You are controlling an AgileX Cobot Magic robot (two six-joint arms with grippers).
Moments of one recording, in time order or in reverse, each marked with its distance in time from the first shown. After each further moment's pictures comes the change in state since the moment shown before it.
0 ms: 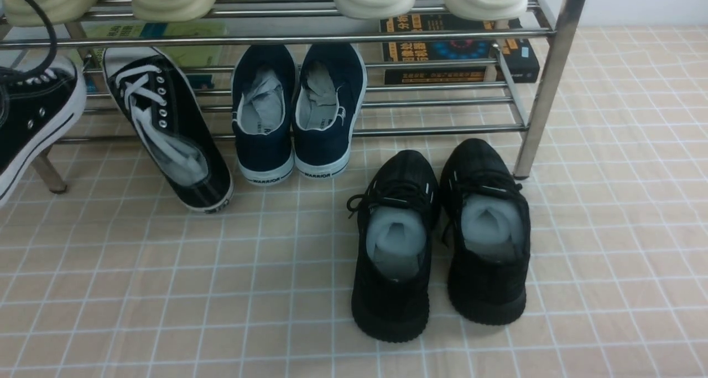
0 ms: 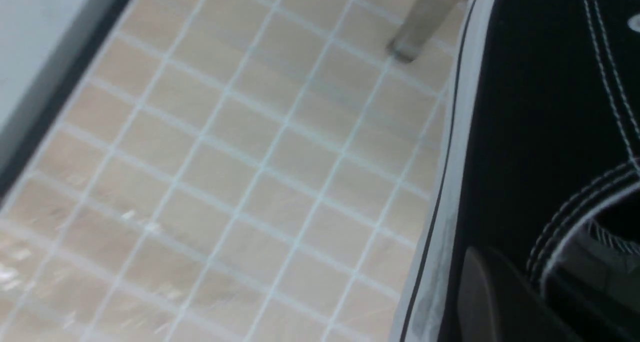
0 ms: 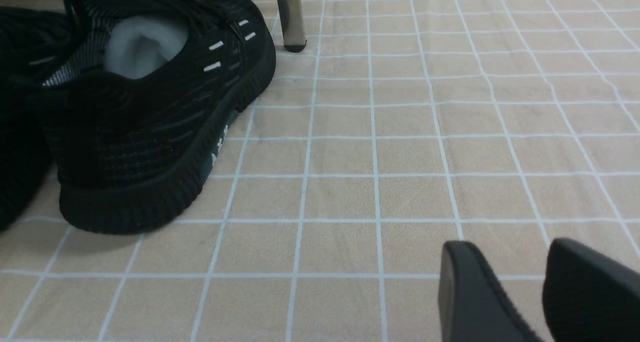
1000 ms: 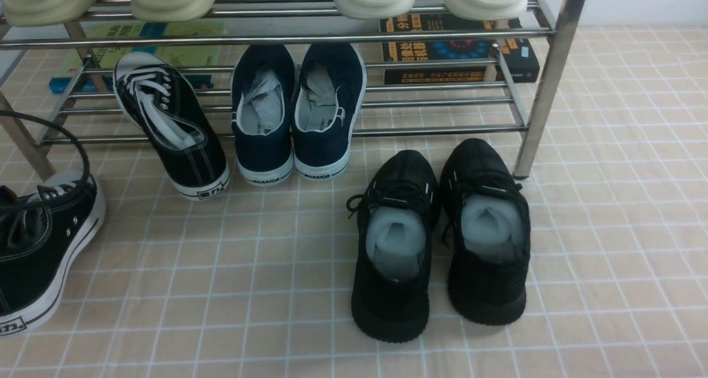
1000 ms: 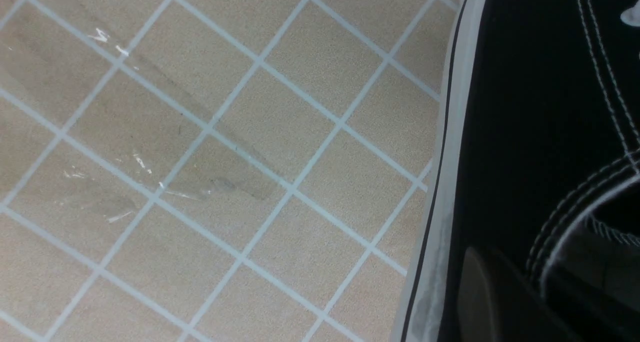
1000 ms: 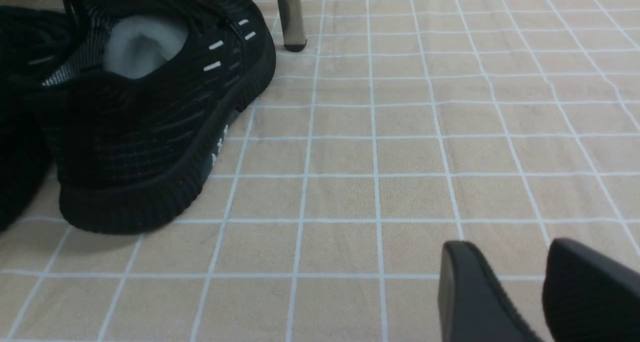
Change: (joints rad) right arm 0.000 0.000 0.000 0.001 0.000 0.000; left arm -0.002 -0.016 0.440 -0.018 -0.314 -0.125
